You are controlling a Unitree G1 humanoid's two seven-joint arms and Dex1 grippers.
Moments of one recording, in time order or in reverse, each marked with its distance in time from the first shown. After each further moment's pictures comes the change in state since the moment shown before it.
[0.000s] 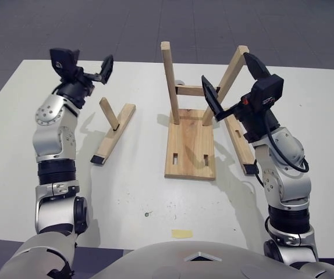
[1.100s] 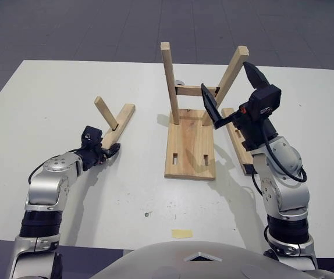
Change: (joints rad) left arm 0.466 0.143 -0.255 -0.200 0.100 0.425 -0.083; right arm 0.070 0.018 0.021 -0.050 -0.029 0.003 -0.036
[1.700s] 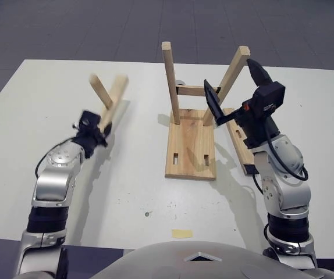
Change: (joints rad) left arm -0.177 -0.104 0.073 -0.054 0.164 -0.326 0.237; right arm -0.062 0.003 -0.059 0.008 0.073 0.056 -0.009
